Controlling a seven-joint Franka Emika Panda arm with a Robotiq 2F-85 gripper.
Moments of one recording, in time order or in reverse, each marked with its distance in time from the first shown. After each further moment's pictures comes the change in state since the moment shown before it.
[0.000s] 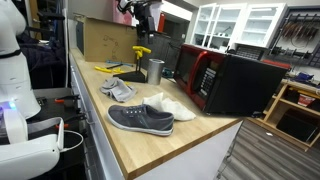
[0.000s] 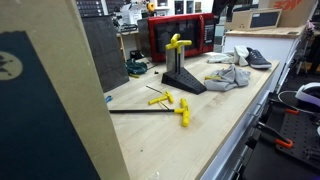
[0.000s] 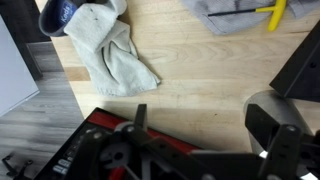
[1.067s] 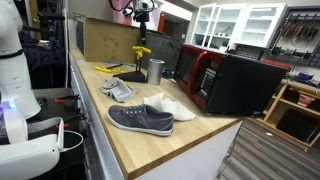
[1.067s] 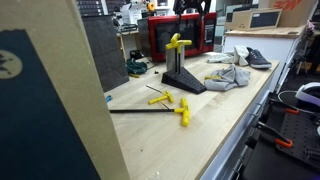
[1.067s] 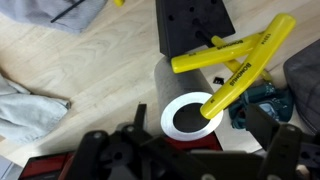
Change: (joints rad) arm 0.123 0.181 0.095 0.156 0.248 0.099 0.531
